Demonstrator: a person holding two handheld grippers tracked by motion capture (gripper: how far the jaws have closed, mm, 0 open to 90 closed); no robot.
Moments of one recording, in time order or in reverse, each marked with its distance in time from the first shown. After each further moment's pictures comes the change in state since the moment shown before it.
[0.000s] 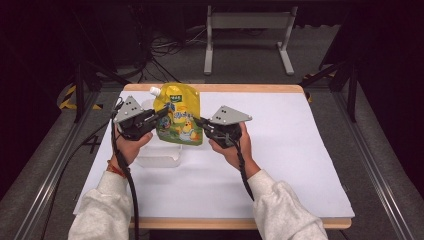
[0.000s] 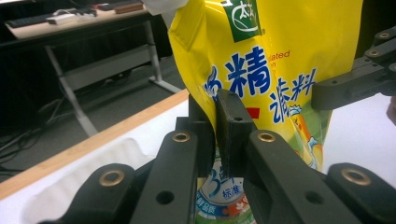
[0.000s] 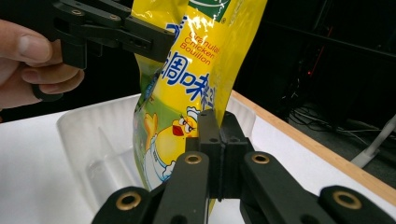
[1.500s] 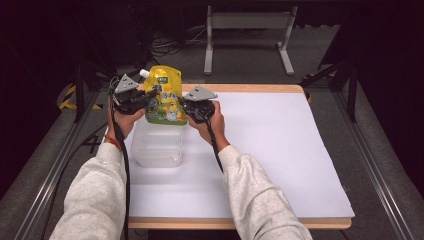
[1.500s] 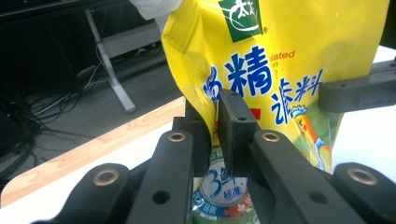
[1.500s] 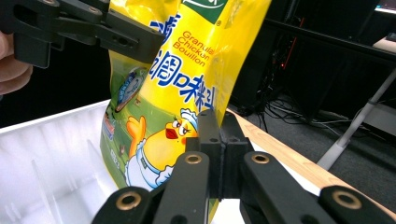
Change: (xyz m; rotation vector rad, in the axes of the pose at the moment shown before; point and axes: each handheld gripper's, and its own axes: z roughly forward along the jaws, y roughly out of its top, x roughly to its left) left arm 0.086 -0.010 0.042 0.107 0.105 -0.071; right arm -0.028 0.001 0.110 0.035 -0.117 0.006
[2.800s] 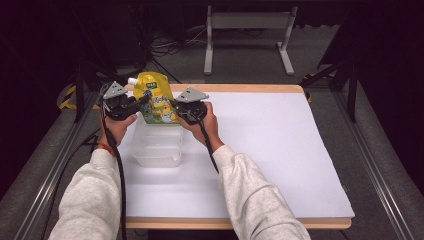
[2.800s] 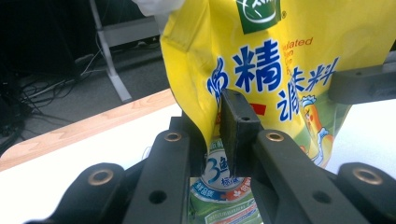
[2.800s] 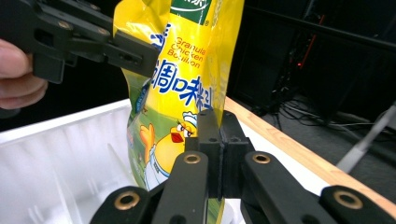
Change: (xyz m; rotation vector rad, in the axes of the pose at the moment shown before) left arm 0.018 -0.026 -0.013 0.006 0.004 -0.060; right arm 0.016 0.004 0.014 0.014 0.049 -0.010
